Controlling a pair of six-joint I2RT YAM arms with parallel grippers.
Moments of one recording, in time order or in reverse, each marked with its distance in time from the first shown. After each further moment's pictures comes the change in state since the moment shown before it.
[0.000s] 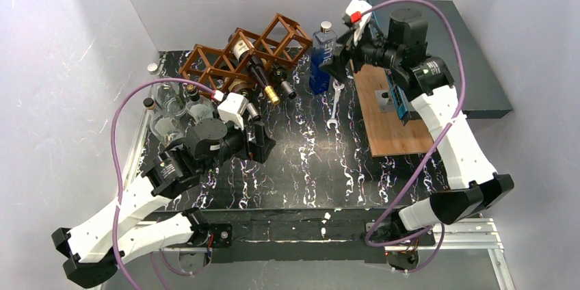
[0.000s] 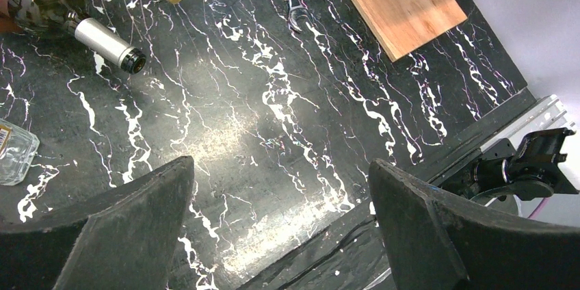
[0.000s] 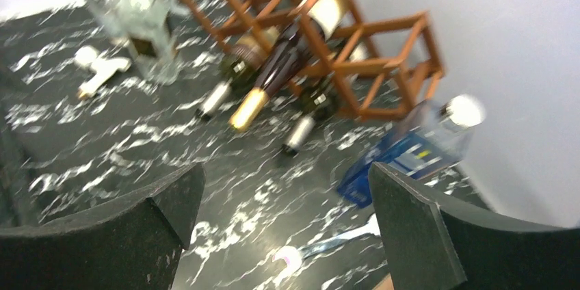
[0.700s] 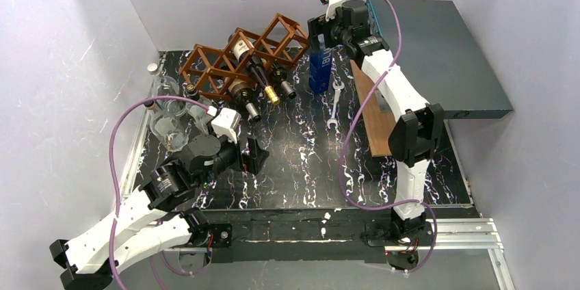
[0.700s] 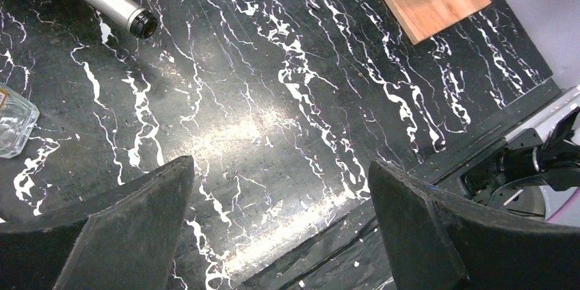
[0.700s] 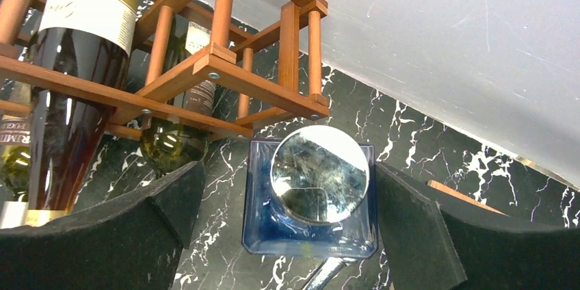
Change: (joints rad) left arm -0.001 -0.146 -0.195 0.046 -0.018 -0.009; right arm 0.000 0.579 0.244 0.230 0.421 0.225
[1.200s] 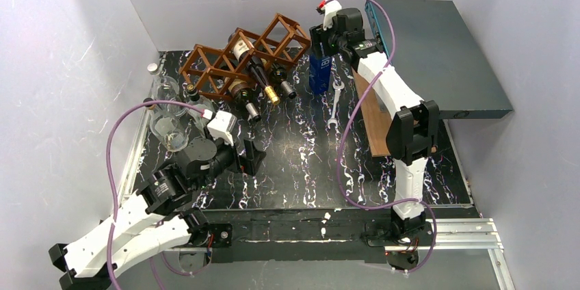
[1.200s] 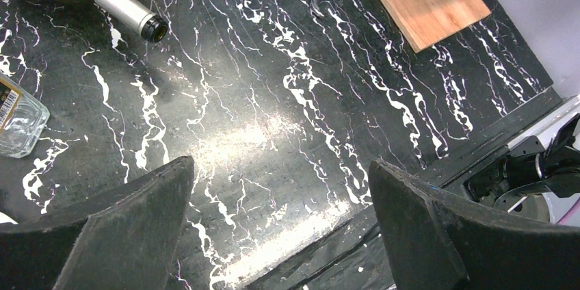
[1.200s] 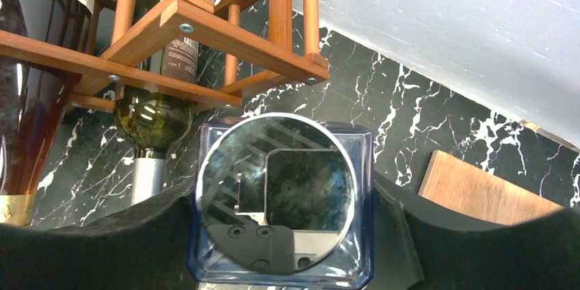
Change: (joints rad) left arm 0.000 -0.052 -0.030 0.014 -0.023 0.006; right arm 0.003 0.019 -0.042 -0.034 0.043 -0.015
